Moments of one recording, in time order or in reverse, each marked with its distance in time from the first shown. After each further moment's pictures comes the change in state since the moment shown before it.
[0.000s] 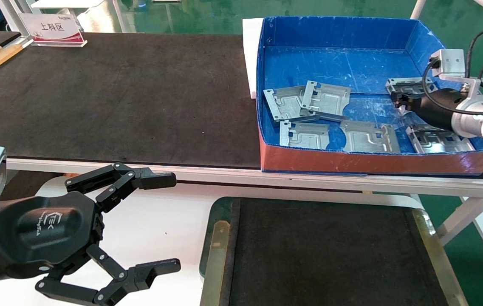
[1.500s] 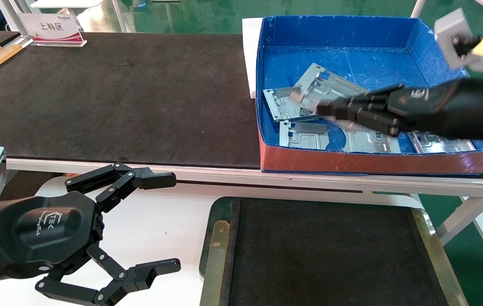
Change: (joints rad) left arm 0.000 0.000 0.000 0.000 0.000 0.000 0.000; right arm -0.009 0.318 -0.045 0.486 0.318 -1.046 -0.124
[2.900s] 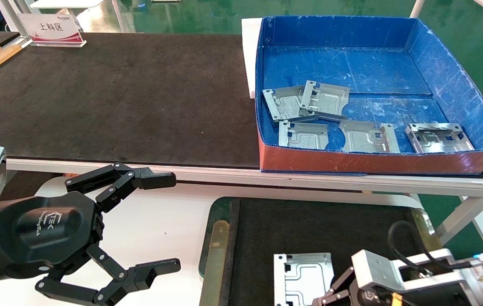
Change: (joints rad) left arm 0.000 0.000 0.000 0.000 0.000 0.000 0.000; right arm -0.340 0.010 -0.449 0.139 0.155 0.024 -0.438
